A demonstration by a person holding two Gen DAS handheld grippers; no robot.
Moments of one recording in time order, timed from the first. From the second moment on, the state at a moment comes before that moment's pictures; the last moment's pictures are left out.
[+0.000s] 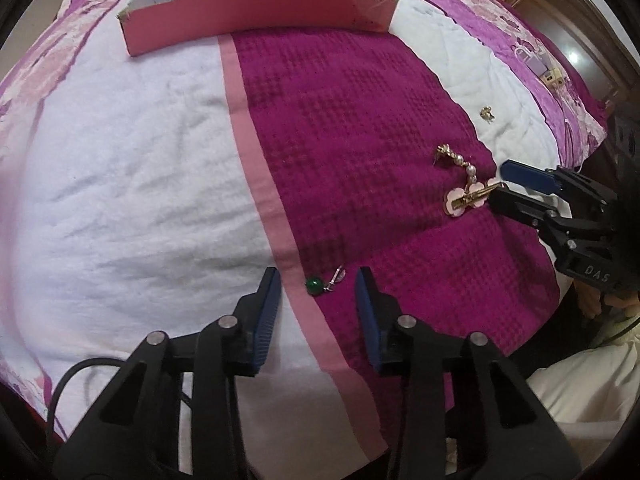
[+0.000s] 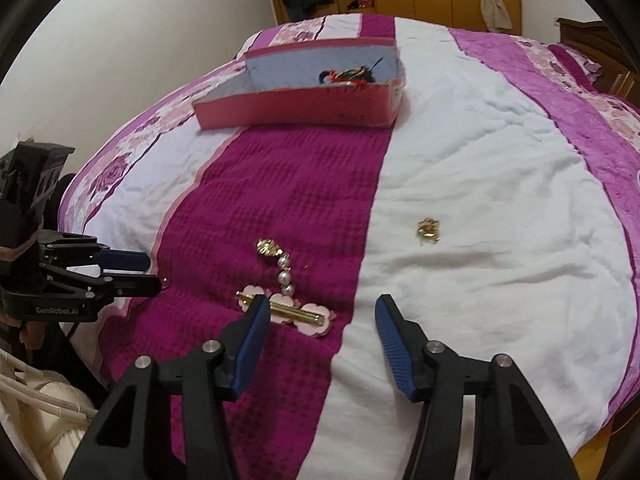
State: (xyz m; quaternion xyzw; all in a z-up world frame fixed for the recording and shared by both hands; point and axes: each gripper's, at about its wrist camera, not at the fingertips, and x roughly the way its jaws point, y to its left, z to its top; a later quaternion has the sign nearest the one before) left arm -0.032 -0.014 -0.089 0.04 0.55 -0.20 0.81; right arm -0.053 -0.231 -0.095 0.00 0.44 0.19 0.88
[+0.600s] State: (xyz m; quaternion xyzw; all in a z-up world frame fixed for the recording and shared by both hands) left arm -0.031 -0.016 -0.097 0.04 0.56 -0.20 0.80; right arm -0.050 -0.213 -0.106 -0.02 0.46 0.23 0.86
